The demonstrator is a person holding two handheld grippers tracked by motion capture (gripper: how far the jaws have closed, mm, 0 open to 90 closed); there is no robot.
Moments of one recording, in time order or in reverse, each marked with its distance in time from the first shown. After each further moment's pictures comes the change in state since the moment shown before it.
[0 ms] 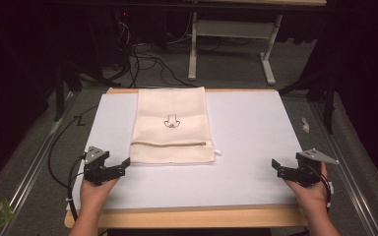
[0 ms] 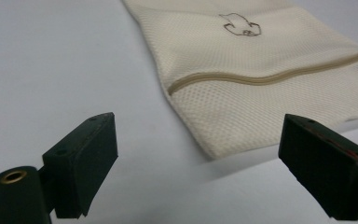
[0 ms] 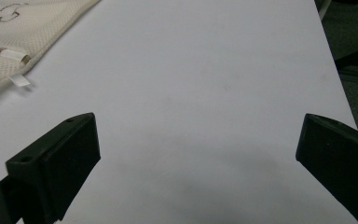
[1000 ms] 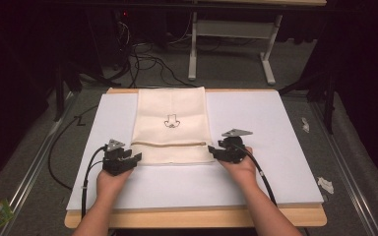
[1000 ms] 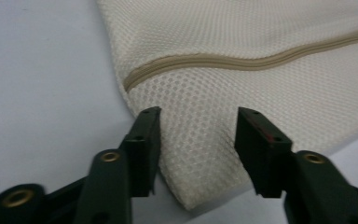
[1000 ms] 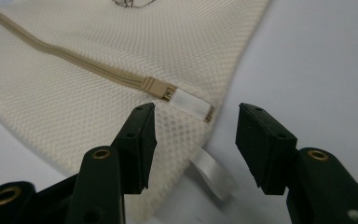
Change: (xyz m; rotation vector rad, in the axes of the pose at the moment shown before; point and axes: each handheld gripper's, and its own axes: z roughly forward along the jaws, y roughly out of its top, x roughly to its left) left arm -0.009 0.008 0.056 0.153 -0.019 0.007; right arm 0.162 0.053 0.129 0.174 0.256 -0.140
